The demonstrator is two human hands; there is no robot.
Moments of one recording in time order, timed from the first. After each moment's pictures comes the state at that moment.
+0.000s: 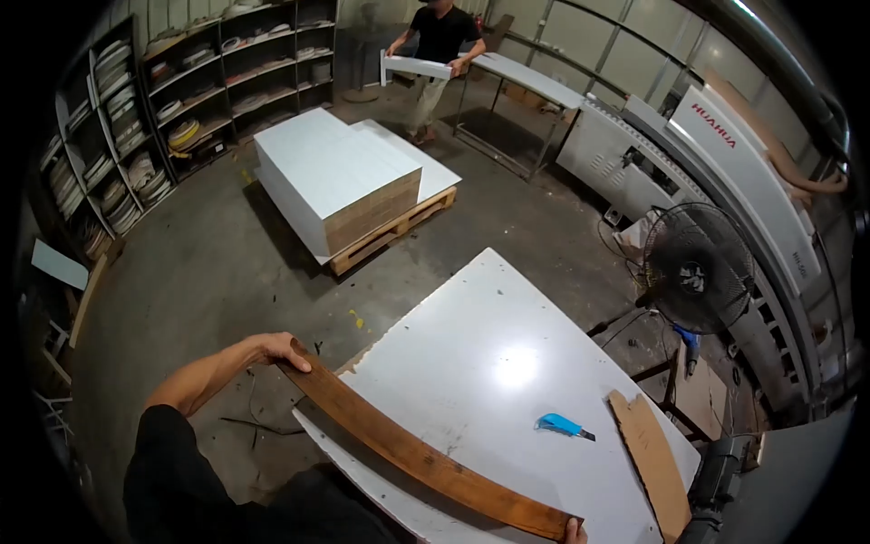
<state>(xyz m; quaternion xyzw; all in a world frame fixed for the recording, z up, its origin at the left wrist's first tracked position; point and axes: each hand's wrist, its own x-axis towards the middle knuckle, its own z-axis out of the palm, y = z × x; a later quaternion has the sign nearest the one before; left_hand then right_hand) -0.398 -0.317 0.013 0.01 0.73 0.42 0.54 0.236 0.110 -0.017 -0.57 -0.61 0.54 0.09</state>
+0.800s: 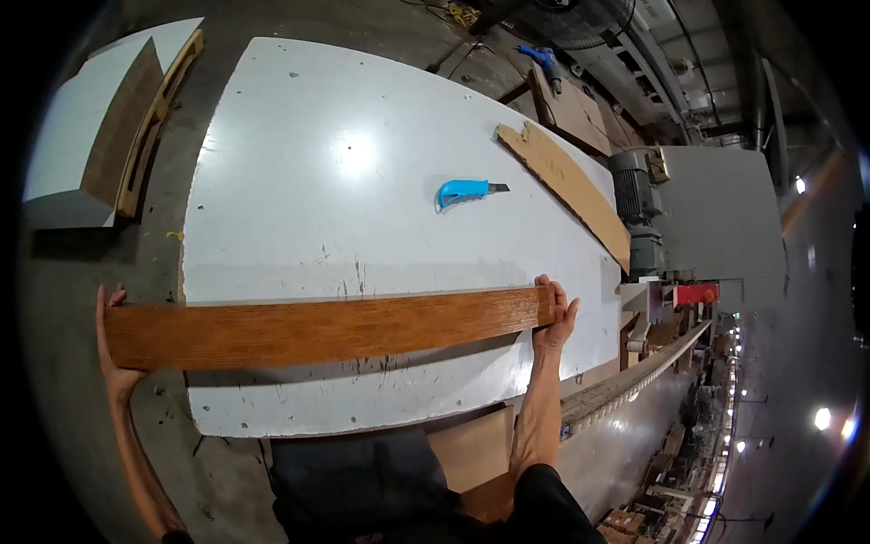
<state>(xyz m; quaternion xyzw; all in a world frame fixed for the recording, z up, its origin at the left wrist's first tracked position) -0.428 -0.293 -0.067 0.45 0.69 0.52 0.21 0.204 0.086 -0.075 -0.40 -0.45 0.61 0.52</state>
